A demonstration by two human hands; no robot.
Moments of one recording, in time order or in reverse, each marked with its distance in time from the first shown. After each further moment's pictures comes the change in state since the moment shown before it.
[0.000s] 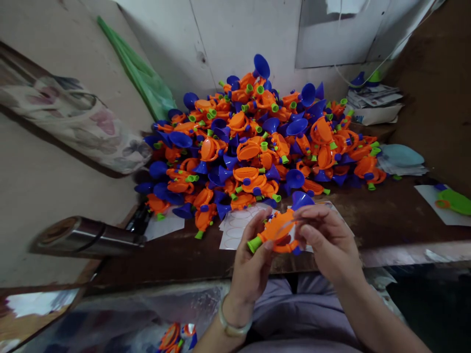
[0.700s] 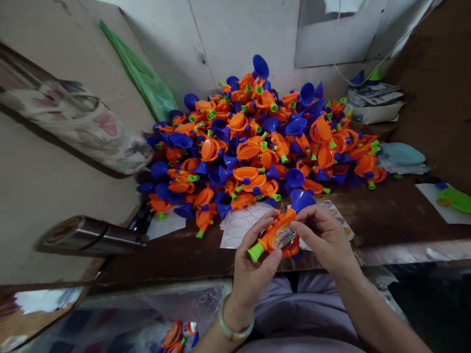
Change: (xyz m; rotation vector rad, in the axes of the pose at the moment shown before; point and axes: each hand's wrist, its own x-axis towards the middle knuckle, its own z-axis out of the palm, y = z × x) left_hand -0.005 0.006 0.005 0.190 -0.090 0.219; right_hand 0.009 0.007 -0.006 -0.185 0.048 0.127
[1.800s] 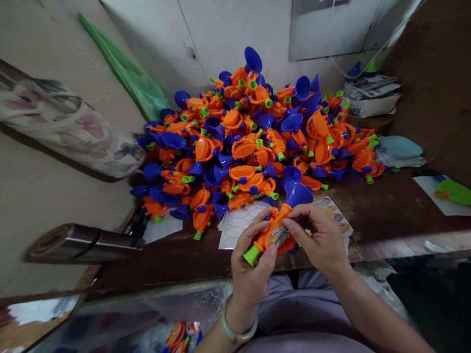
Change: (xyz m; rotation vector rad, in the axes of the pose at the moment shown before) left_hand 0.002 -0.006 0.004 0.079 0.072 0.162; right_hand 0.001 0.000 0.008 -0.339 0.070 -0.371
